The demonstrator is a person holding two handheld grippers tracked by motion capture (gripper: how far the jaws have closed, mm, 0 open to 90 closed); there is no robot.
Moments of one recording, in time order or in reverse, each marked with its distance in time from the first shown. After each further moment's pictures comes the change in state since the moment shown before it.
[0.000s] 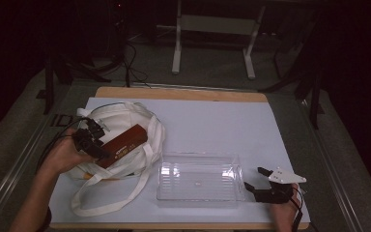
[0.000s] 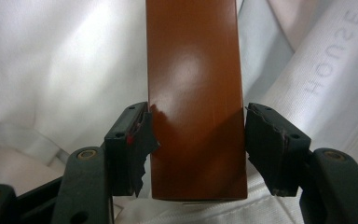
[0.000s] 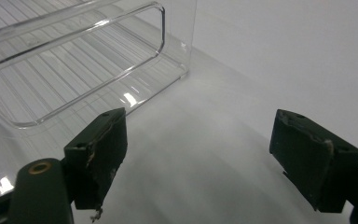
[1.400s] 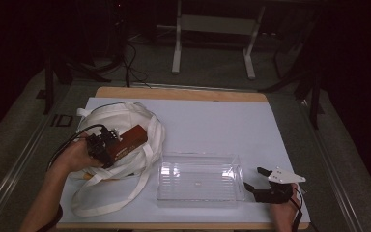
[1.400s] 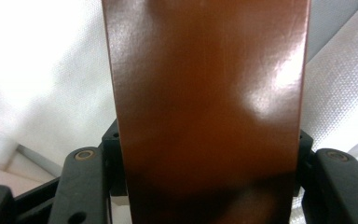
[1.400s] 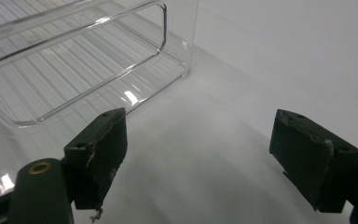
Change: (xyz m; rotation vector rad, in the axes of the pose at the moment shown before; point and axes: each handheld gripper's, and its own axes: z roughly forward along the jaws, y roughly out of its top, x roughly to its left) left arm -0.006 0.017 0.047 0.280 0.021 0.055; right arm 0.000 0.000 0.001 0.009 0.004 -0.004
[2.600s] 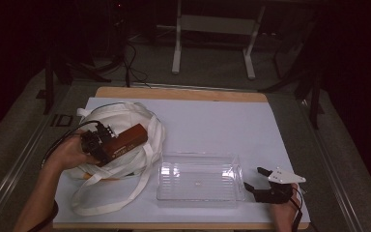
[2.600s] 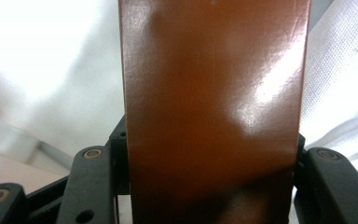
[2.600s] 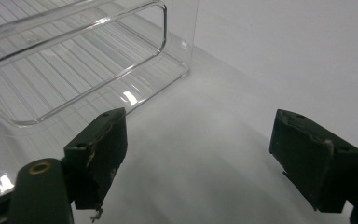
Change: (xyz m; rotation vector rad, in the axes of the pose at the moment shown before) left arm 0.006 -0.010 -0.022 -0.089 -0.024 0.033; right arm 0.000 0.000 0.000 0.000 -0.002 -0.004
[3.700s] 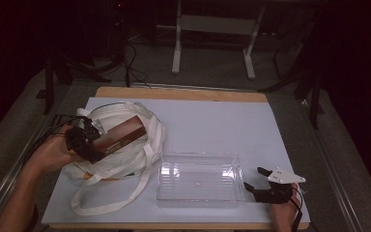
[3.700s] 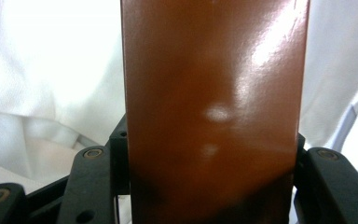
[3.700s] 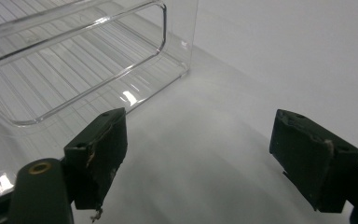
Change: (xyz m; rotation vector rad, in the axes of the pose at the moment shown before) left arm -0.015 -0.023 -0.053 -0.144 0.042 0.087; right arm 0.000 0.000 0.000 0.001 -0.003 -0.001
